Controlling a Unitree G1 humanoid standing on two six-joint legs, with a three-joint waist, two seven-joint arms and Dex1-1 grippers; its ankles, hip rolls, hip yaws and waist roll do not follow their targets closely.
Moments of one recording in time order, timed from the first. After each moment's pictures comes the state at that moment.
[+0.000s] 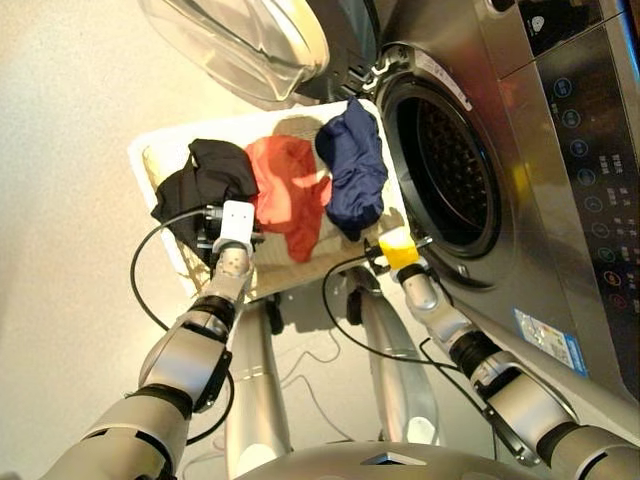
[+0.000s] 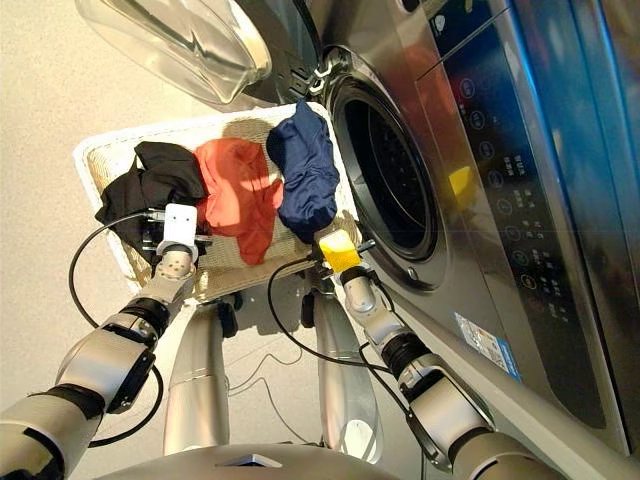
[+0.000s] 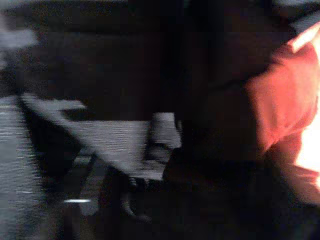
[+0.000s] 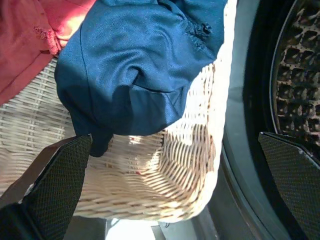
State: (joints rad) left arm -0.72 0.29 -0.29 1.25 -0.21 -0.19 0.36; right arm -0.44 -0.24 0.54 0.76 0.07 -0.27 -0.26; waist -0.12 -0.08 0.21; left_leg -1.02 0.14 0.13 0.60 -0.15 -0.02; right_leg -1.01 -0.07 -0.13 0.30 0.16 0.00
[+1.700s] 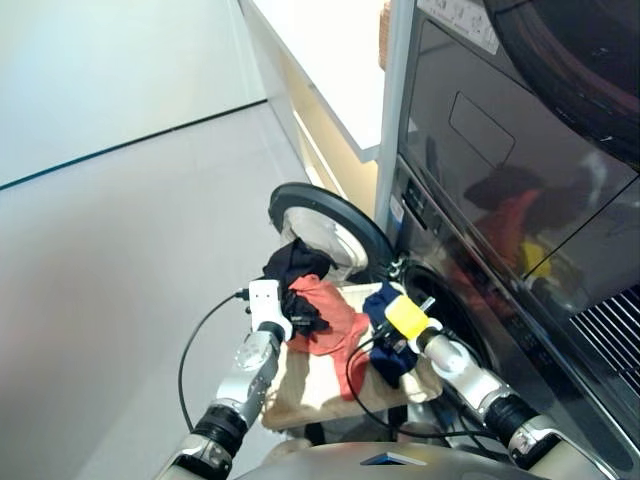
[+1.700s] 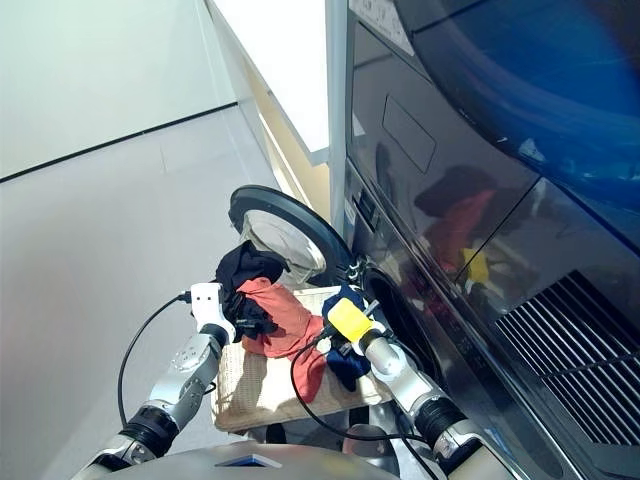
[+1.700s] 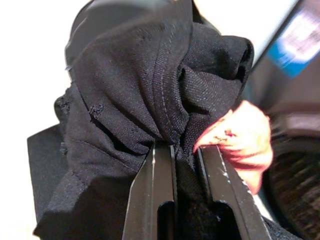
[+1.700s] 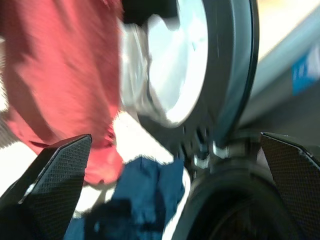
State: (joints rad) left arm -0.06 0.21 -0.38 0.38 -0.56 -0.15 -0.02; right arm -0.17 -0.39 0.60 0.52 -0.14 -0.21 0.03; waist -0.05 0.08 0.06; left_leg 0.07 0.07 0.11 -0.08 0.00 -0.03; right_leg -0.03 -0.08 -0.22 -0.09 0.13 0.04
